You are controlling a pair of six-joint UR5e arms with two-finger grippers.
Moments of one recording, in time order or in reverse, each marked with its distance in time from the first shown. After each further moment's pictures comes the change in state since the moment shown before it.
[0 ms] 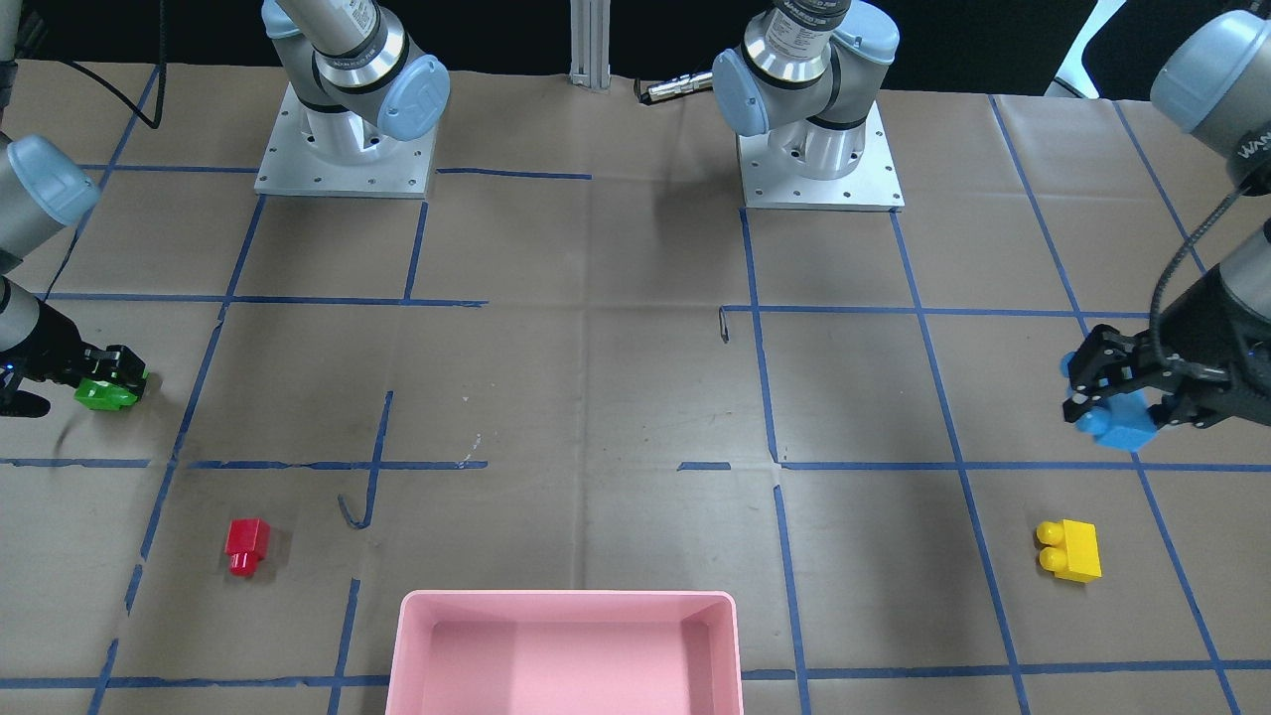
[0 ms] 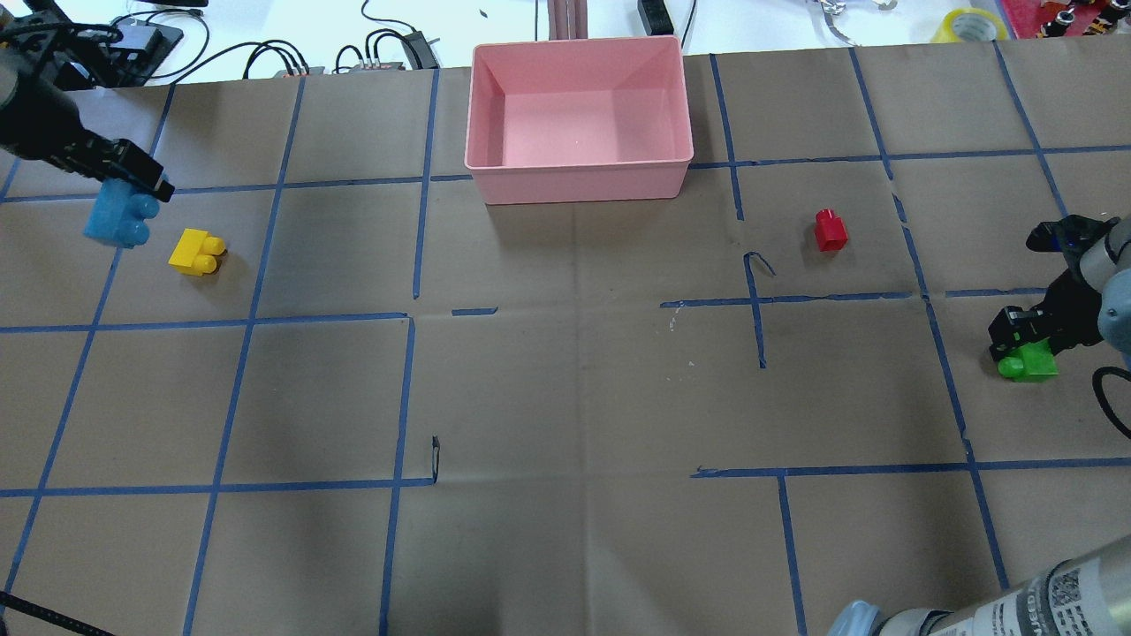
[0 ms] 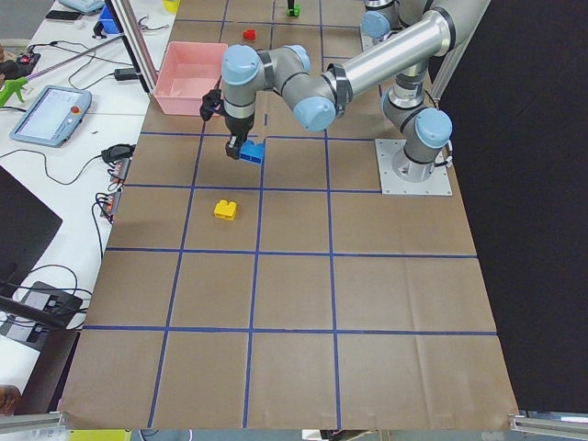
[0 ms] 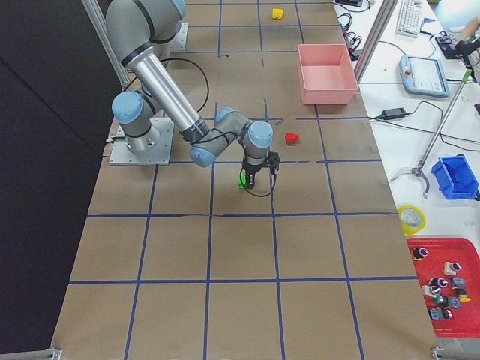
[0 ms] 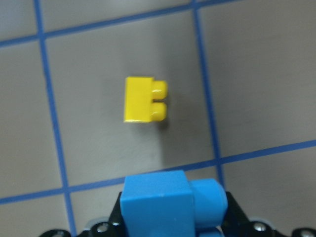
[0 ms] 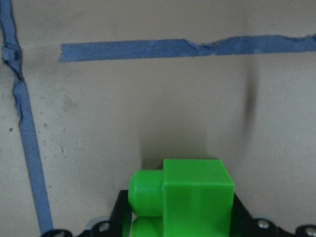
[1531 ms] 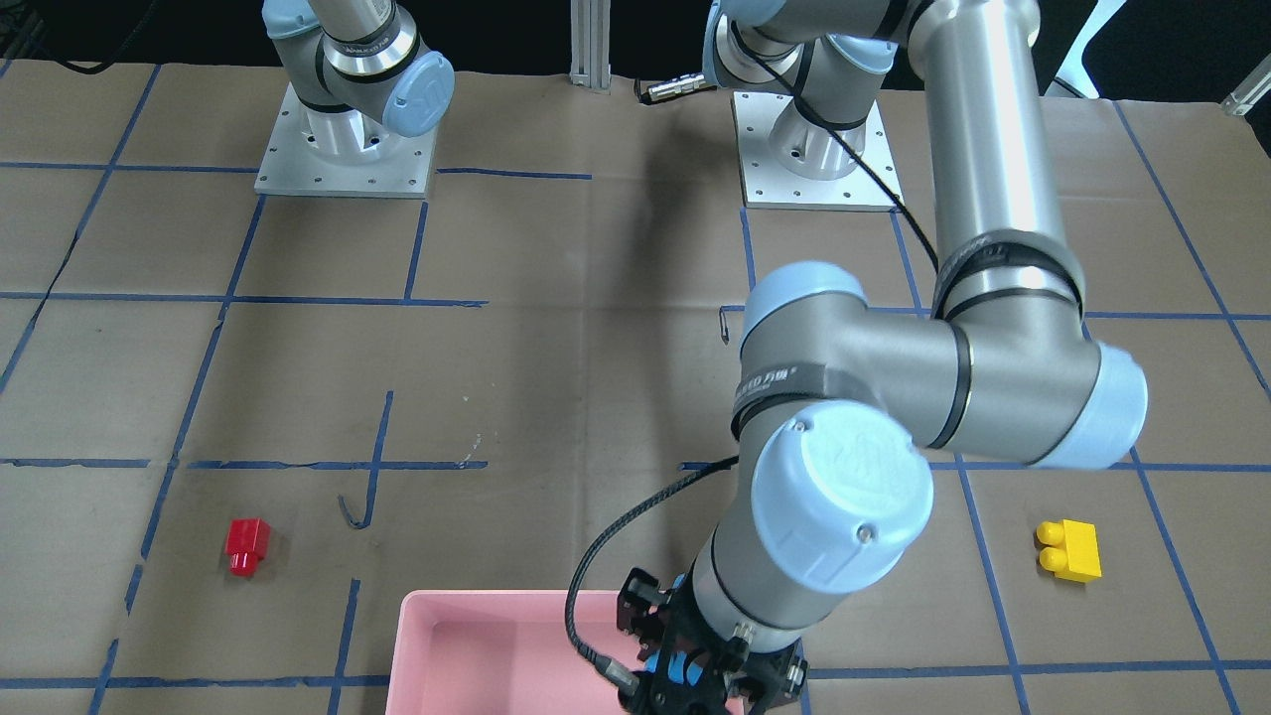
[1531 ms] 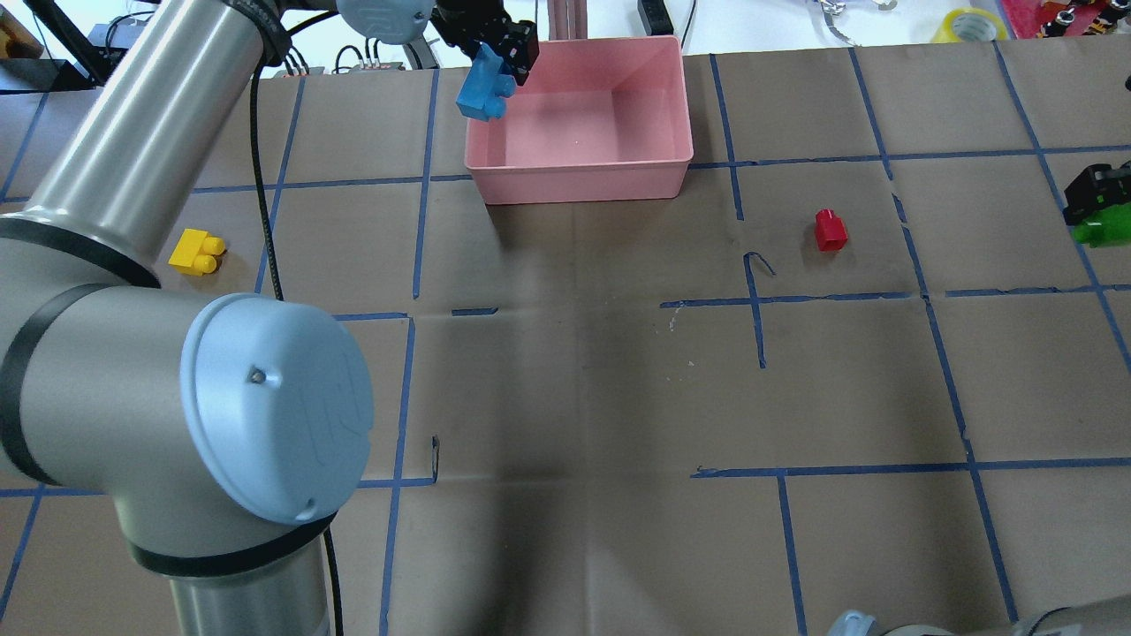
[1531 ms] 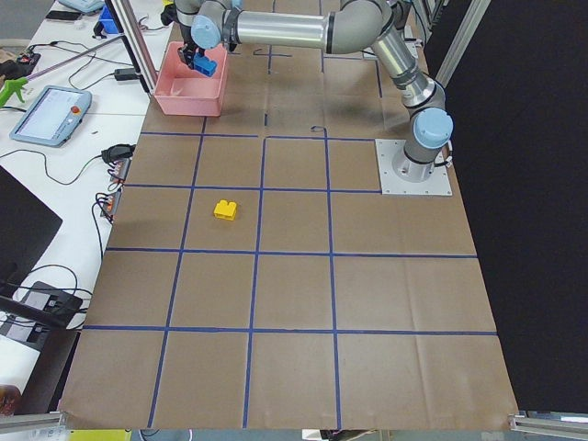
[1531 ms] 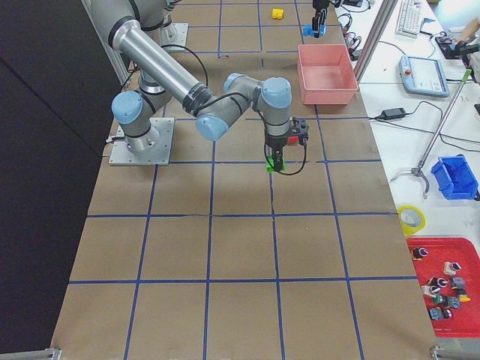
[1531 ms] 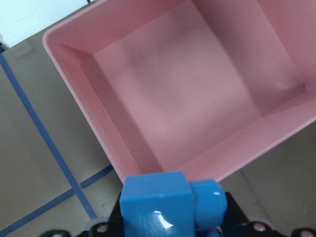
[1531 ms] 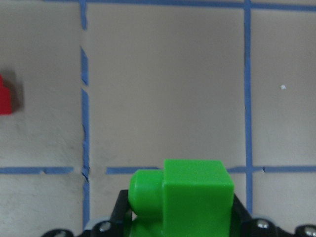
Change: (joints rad) left arm -0.546 -0.607 0.744 0.006 0.047 -0.453; right arm 0.074 -0.125 -0.312 0.172 0.123 0.014
